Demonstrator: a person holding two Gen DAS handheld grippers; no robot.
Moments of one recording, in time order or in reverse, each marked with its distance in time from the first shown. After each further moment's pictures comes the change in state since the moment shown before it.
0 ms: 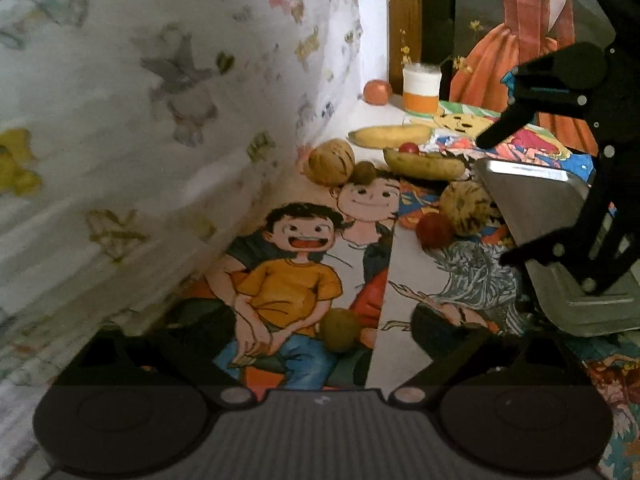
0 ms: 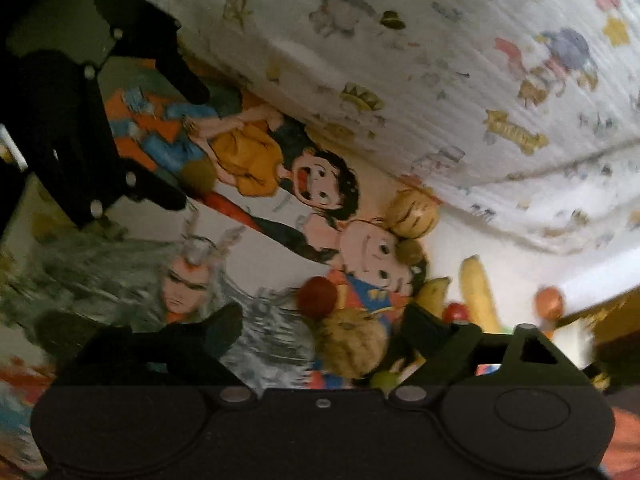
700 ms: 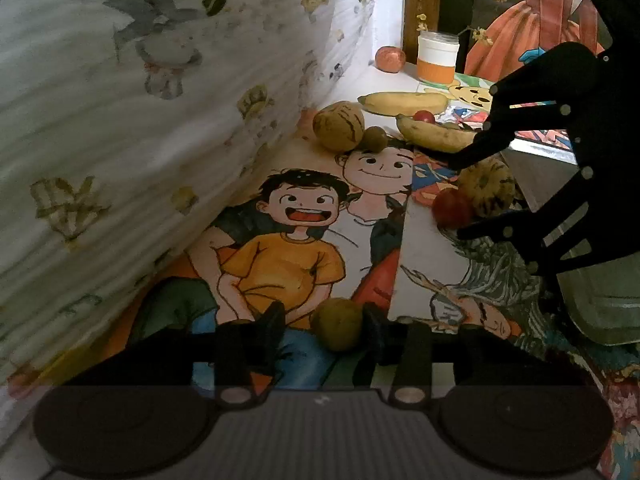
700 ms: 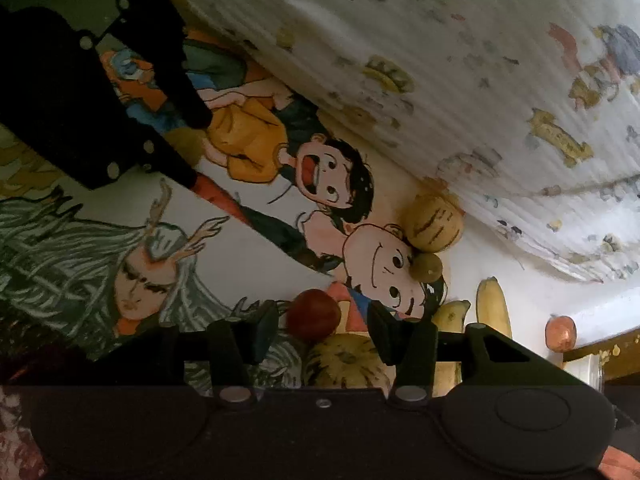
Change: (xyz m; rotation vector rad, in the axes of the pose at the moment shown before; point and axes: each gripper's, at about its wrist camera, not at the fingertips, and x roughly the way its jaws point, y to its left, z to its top) left arm 0.030 0.000 0.003 -0.035 0.086 0.017; right arm 0.051 0.002 0.001 -0.057 -0.014 0.008
